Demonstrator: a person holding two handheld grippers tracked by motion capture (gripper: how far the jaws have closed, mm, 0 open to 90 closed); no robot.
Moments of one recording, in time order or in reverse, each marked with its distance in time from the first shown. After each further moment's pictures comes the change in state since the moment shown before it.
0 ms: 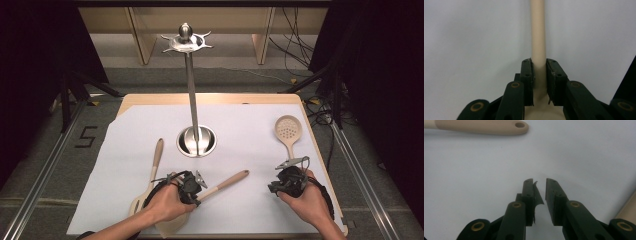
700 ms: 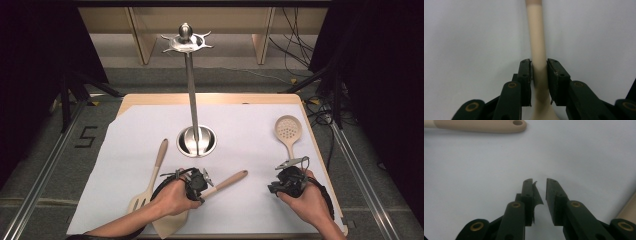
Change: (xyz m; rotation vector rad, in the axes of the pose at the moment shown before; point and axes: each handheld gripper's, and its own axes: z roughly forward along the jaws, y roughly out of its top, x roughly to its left) left arm 0.001 0.023 0.010 0.054 -0.003 0.059; right arm -0.001 -0.001 0.001 0.008 -0.007 0.004
